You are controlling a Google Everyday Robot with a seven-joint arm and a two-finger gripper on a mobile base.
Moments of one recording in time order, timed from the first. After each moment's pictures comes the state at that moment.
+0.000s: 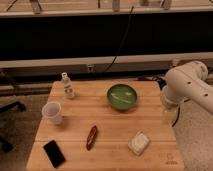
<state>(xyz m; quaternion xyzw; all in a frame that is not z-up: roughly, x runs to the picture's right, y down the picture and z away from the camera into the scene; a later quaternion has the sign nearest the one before) 0.285 0.106 0.684 -0.28 0.02 0.02 0.96</state>
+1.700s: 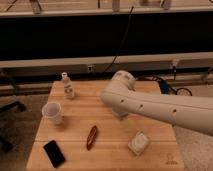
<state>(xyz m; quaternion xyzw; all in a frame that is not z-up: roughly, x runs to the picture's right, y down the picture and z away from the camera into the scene) 0.063 0.144 0.681 -0.27 0.02 -0.17 0.95</state>
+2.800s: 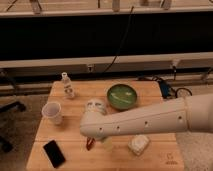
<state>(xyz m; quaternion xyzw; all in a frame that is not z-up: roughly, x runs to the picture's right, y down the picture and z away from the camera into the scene) -0.020 0.242 0.711 -0.27 -0.04 -0.28 0.92</state>
